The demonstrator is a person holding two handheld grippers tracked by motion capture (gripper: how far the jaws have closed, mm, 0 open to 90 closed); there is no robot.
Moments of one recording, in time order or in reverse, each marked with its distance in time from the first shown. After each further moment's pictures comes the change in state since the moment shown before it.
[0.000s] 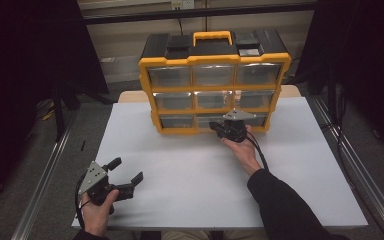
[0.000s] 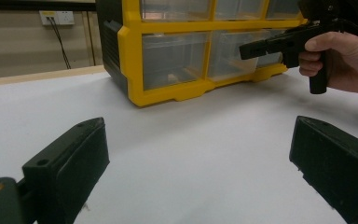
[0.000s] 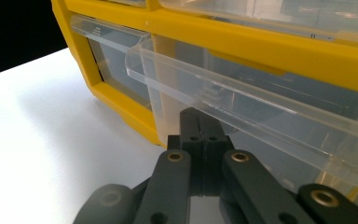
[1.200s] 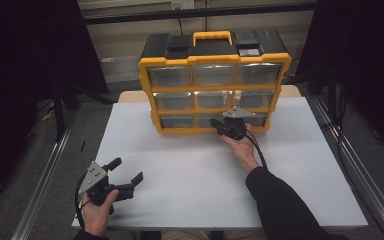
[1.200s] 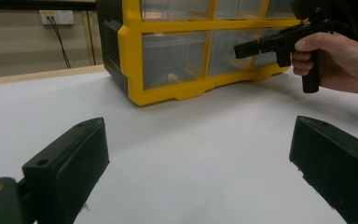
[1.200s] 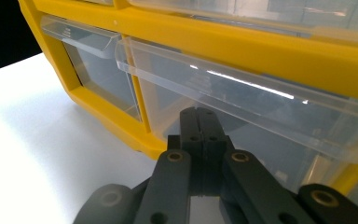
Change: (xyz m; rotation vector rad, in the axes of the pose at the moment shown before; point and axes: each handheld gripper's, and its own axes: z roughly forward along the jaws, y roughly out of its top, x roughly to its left) left arm 0.000 0.000 0.000 0.004 -0.001 0.005; right arm -0.007 0.000 0.009 -0.001 -0.048 0.017
